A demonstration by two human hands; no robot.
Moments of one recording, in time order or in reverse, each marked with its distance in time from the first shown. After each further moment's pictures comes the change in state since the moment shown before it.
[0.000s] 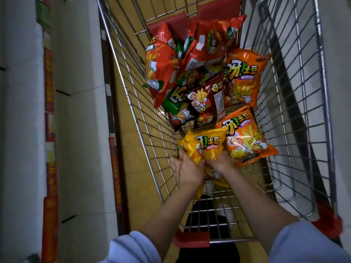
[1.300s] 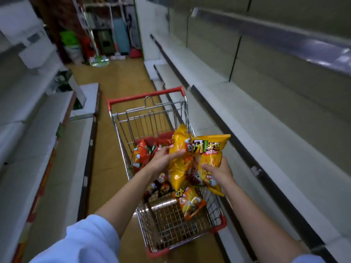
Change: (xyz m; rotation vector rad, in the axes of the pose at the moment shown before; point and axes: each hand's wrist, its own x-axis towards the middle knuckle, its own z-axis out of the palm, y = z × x) left_hand -0.241 0.114 -0.208 -0.545 -0.441 0.731; right_hand -0.332 -0.015 -0.210 0.661 0.545 -0.521
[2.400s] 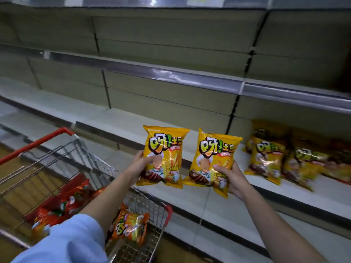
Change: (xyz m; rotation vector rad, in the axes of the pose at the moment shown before) left_hand -0.004 0.029 0.095 0.093 -0.675 0.147; right_hand -0.223 0.049 -0.140 0.604 0.604 -0.076
